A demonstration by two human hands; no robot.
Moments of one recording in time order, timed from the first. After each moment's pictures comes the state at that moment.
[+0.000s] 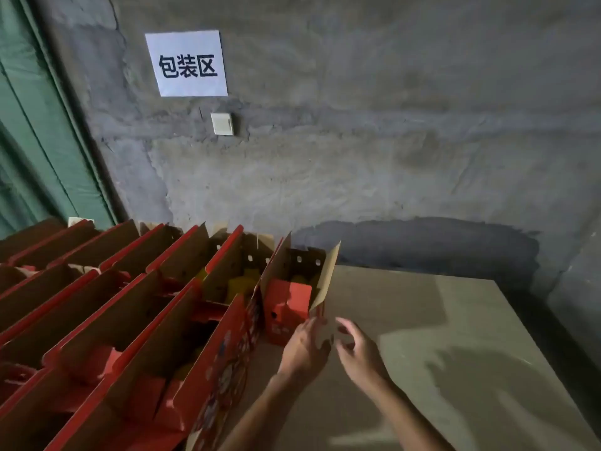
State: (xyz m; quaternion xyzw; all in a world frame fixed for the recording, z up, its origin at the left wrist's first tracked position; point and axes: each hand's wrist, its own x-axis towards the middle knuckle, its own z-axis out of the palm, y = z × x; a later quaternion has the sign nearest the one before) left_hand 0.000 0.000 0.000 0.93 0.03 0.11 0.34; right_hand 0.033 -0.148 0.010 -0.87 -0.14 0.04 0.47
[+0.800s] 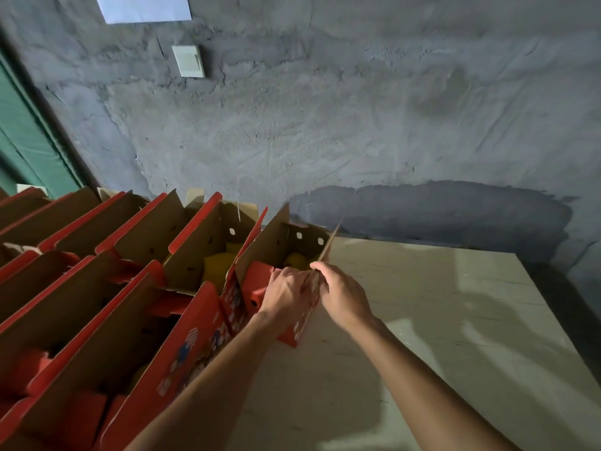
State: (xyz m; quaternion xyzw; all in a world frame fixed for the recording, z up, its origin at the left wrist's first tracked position) left_hand 0.130 0.049 -0.022 0.96 -0.01 0.18 0.23; right_hand 0.176 -0.102 -0.017 -0.90 -0.28 -0.06 0.32
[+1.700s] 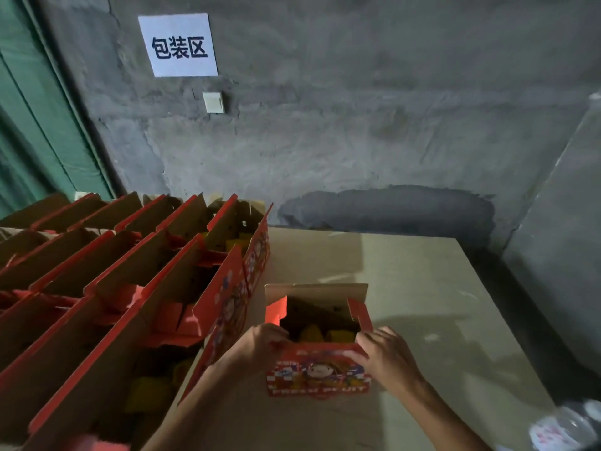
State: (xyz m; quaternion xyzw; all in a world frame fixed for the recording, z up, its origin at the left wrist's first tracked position) left_hand -0.183 0.018 0.003 0.95 -0.12 0.05 0.29; right_hand -0.104 -0.287 -0.021 -0.90 -0.38 -0.21 0.09
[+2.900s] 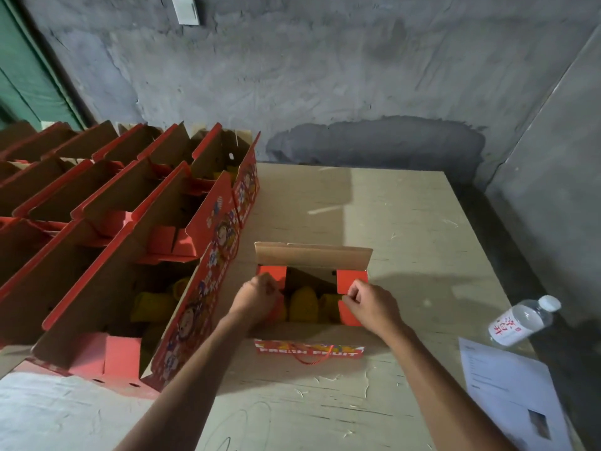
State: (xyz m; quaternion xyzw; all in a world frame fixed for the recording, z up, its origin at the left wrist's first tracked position) left_hand -0.244 -0.034 -0.036 0.93 0.15 -0.01 0.34; right_hand -0.182 -0.305 -0.047 -0.96 -0.14 0.05 0.23
